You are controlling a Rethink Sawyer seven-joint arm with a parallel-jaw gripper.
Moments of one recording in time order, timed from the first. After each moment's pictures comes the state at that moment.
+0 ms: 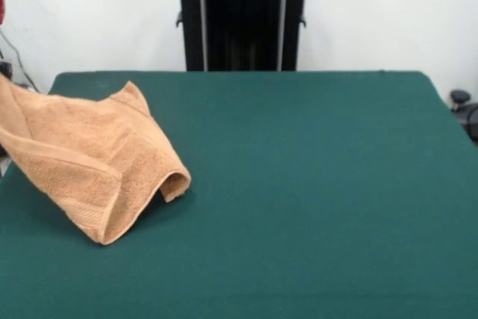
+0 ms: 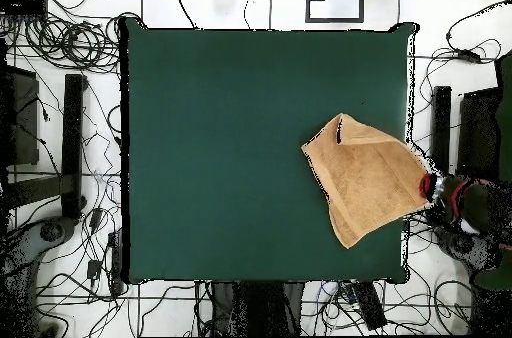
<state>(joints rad) -1.19 -0.70 0.64 1.60 -0.59 0.81 1.59</state>
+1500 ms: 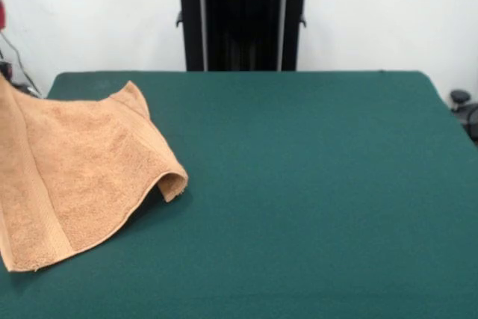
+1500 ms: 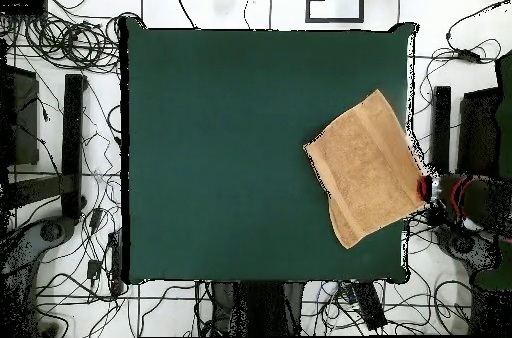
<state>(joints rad) -1.13 -0.73 0.63 1.64 -0.55 0.85 1.42</state>
